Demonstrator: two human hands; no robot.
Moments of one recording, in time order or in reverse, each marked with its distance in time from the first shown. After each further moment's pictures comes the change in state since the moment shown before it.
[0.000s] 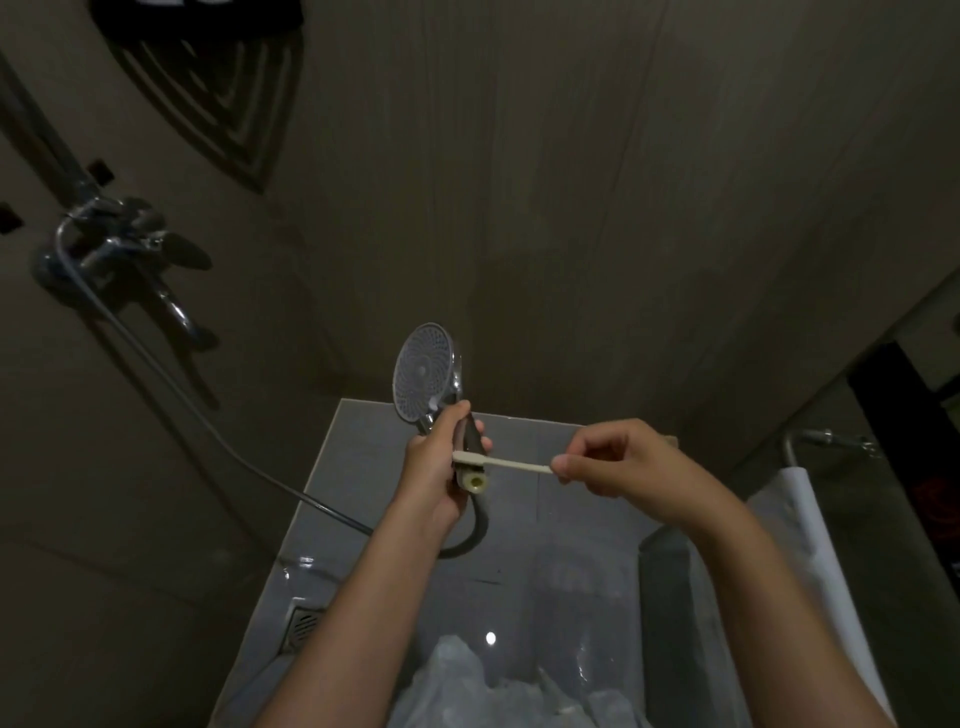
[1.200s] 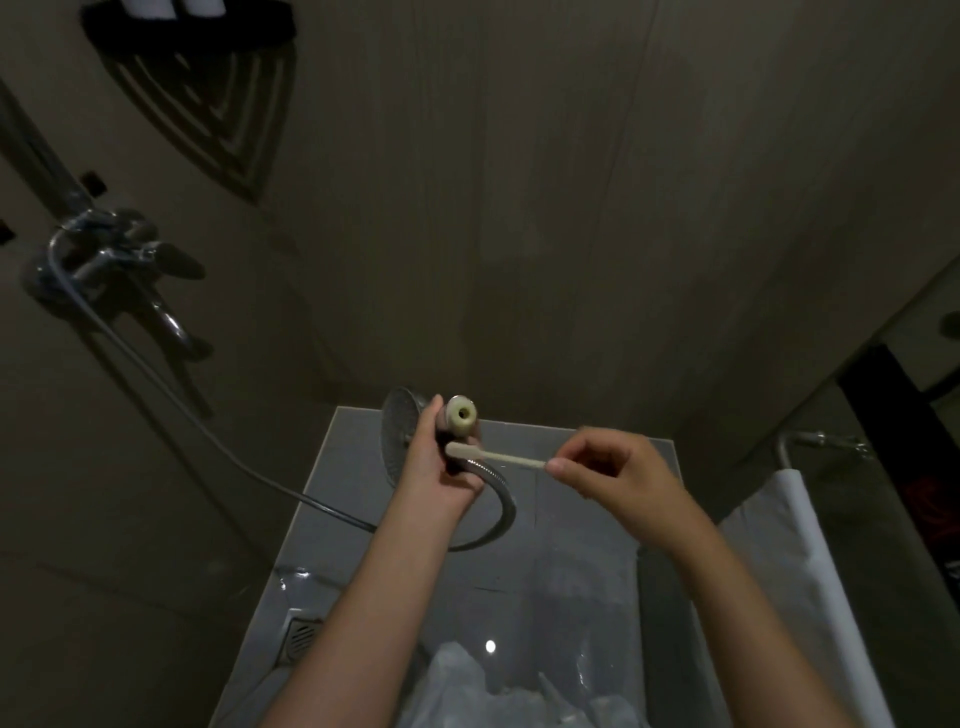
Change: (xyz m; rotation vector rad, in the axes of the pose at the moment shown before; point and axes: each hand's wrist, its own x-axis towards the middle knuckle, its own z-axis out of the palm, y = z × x) left_hand 0.003 0.007 0.015 -0.481 0.049 -0.180; right_hand -0.005 0.008 0.016 0.006 0.207 -0.116
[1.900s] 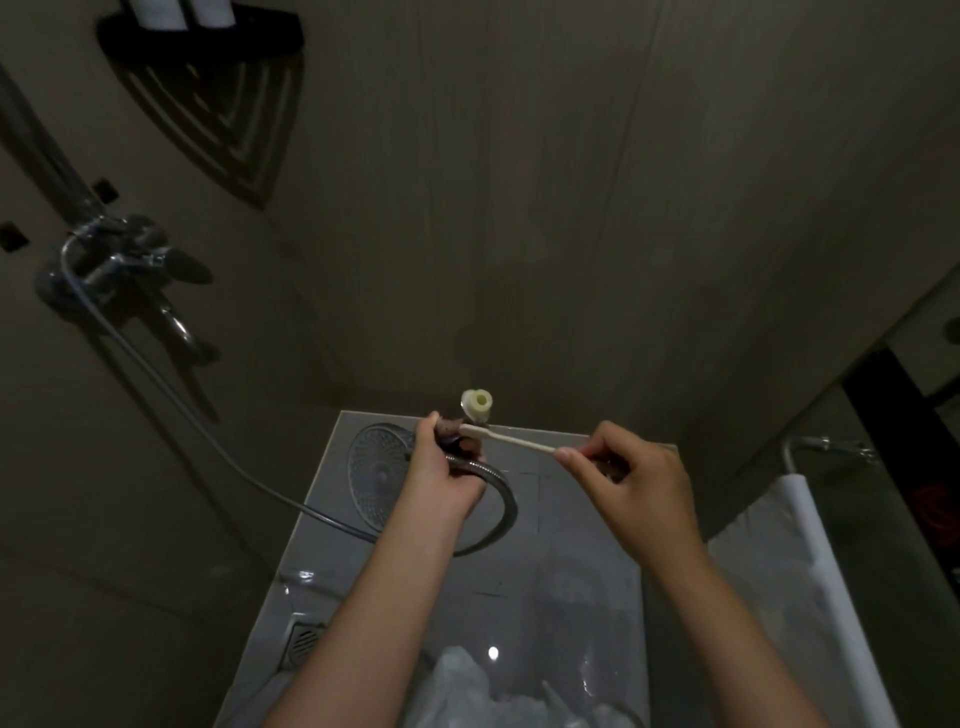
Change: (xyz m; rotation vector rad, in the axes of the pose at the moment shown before) left_hand 0.002 -0.001 0.001 -0.056 0.063 0.068; right_hand -0.006 0.009 0.013 -0.375 0.412 -0.177
